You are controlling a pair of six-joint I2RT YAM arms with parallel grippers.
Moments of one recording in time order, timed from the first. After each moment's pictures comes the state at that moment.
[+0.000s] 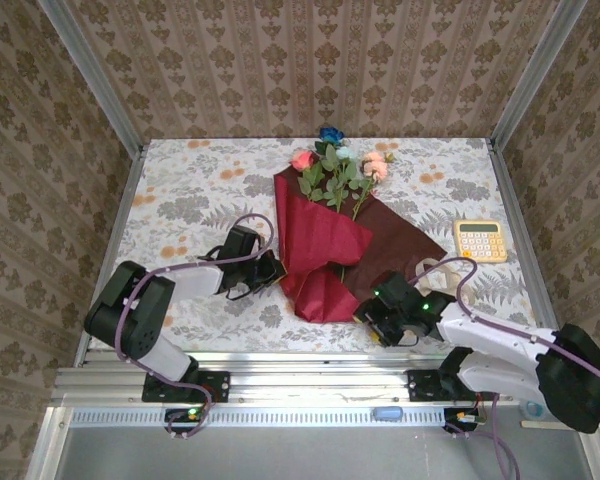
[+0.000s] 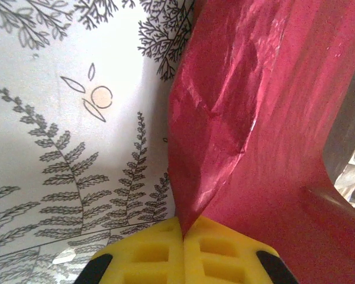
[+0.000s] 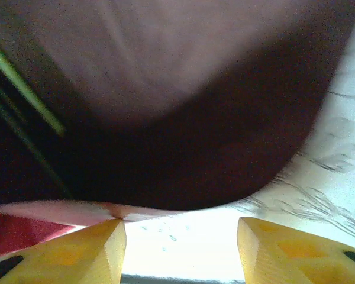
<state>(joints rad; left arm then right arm) -0.53 1.56 0.62 0.05 0.44 -1.00 0.73 1.10 0.42 -0.36 -0.16 1.58</state>
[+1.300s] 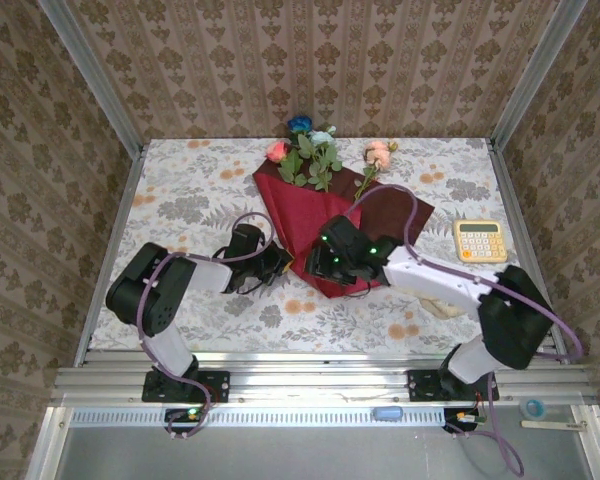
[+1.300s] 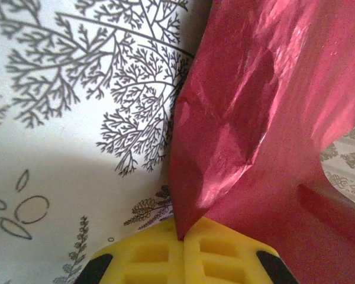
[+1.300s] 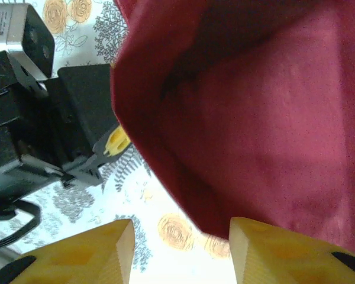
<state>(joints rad) -0.54 1.72 0.61 0.40 0.43 -1.32 0.77 1.61 1.09 -0.46 -0.06 0.90</state>
